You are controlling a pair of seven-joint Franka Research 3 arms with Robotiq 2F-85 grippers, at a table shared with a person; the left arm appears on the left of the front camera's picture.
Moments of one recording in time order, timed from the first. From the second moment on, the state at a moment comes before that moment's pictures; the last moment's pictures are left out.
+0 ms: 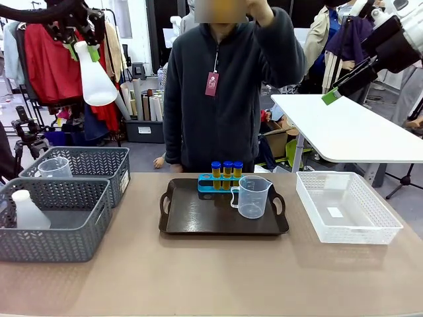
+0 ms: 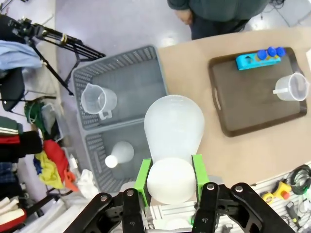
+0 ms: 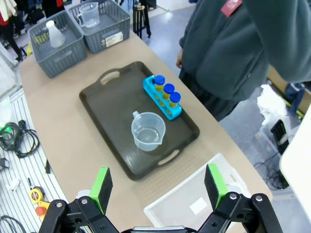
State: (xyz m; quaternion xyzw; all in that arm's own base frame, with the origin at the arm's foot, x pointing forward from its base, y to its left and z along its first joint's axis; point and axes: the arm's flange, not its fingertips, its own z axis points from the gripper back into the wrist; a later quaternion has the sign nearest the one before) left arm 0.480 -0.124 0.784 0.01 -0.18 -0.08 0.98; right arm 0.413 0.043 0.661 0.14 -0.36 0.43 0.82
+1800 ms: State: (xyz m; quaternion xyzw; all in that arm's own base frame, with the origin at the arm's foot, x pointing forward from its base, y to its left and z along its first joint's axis) left arm 0.507 -0.250 0.609 -0.04 -0.03 -0.18 0.98; right arm 0.413 0.044 0.662 0.14 -0.36 0.43 0.82
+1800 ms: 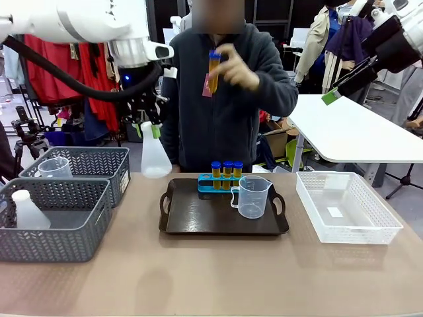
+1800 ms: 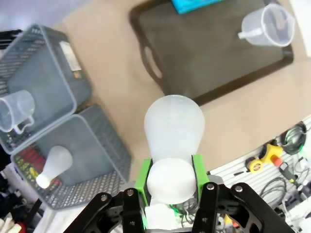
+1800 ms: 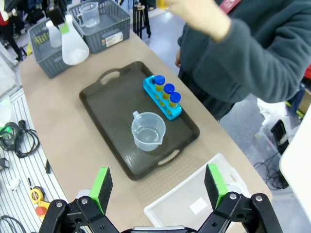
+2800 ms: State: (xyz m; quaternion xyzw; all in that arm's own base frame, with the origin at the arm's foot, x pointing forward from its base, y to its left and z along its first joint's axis) left arm 0.517 -0.250 0.577 -0.06 -0.02 -0.17 0.98; right arm 0.413 0.044 0.662 0.14 -0.36 0.43 0.82
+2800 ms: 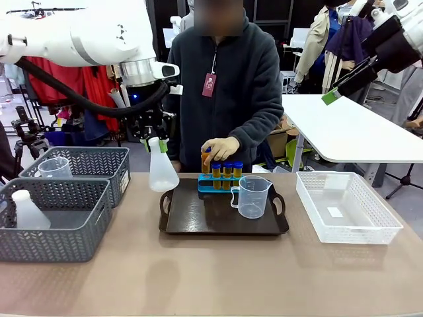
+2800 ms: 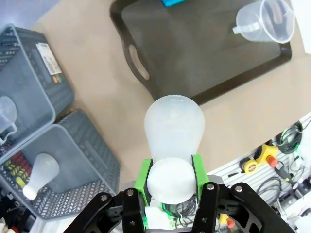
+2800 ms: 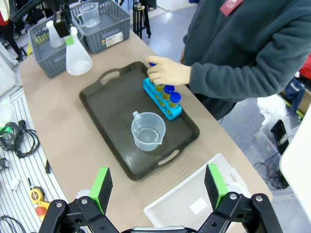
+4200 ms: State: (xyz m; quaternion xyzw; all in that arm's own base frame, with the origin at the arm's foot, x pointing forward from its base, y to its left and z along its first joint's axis) left arm 0.522 -0.235 0.583 -0.07 -0.02 -0.16 0.99; right arm 0.413 0.044 0.662 0.14 -0.36 0.43 0.82
